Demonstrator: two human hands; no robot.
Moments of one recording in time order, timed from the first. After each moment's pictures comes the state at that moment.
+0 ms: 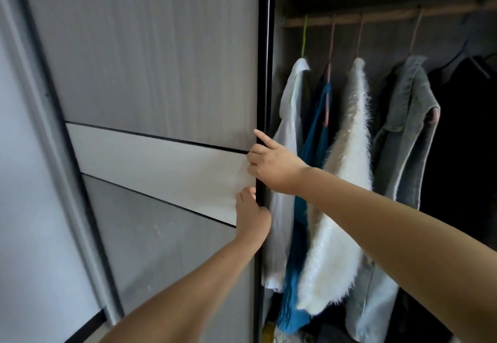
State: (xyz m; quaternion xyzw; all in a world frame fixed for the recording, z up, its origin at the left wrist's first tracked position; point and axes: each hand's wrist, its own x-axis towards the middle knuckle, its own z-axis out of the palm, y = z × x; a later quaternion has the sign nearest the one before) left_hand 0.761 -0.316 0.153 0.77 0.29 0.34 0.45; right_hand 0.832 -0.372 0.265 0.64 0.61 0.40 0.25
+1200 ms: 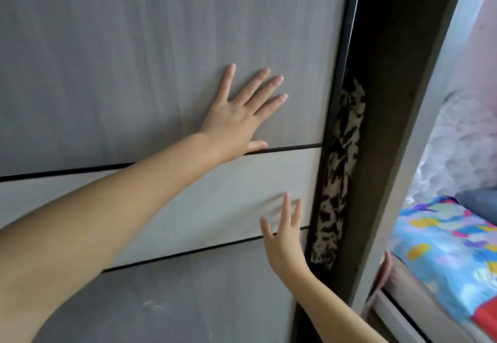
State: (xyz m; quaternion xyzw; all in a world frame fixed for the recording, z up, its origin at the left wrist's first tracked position) left_hand 0.882 -0.555 0.302 0.83 -0.22 0.43 -0.28; right_hand 0.819 -0.688 0.113 0.85 0.02 0.12 -0.51
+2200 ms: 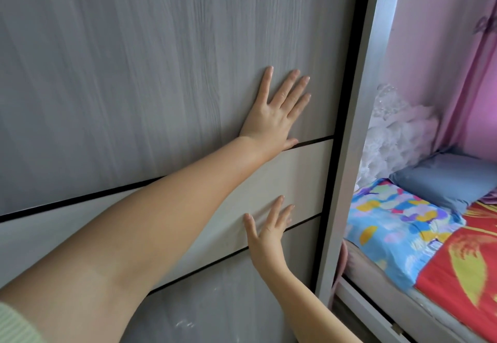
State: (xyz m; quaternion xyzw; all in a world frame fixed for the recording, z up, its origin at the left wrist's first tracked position) left_hand 0.944 -0.730 0.304 0.75 -0.26 0.52 -0.31; right_hand 0.885 -0.743 0.102 0.79 -0.10 0.19 -0.58
